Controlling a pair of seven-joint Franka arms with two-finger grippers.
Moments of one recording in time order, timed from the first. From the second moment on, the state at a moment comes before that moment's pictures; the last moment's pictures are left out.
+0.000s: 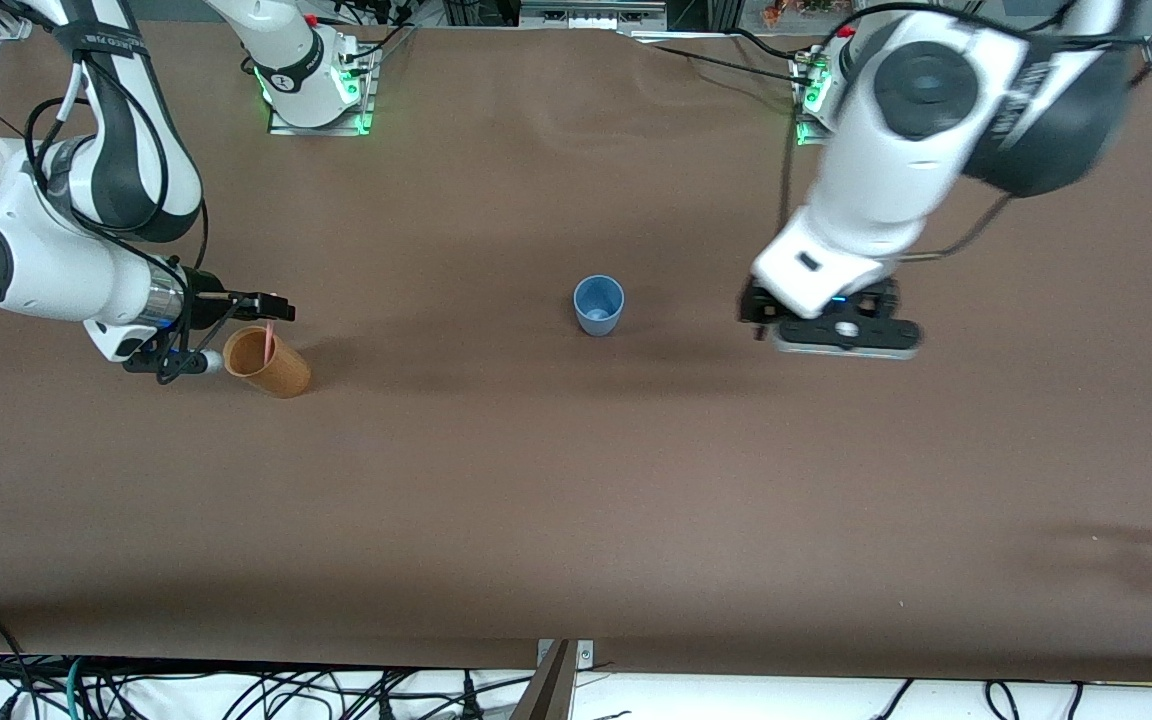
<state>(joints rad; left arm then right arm) -0.14 0.28 -0.28 -1.46 0.18 1.79 -0.35 -0.02 0.22 0.07 -1.95 0.25 1.91 -0.01</state>
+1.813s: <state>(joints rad) -0.04 0.02 -0.08 -1.74 0.01 1.76 -0.07 -0.06 0.27 0.03 -1.90 0.39 1.76 0.03</state>
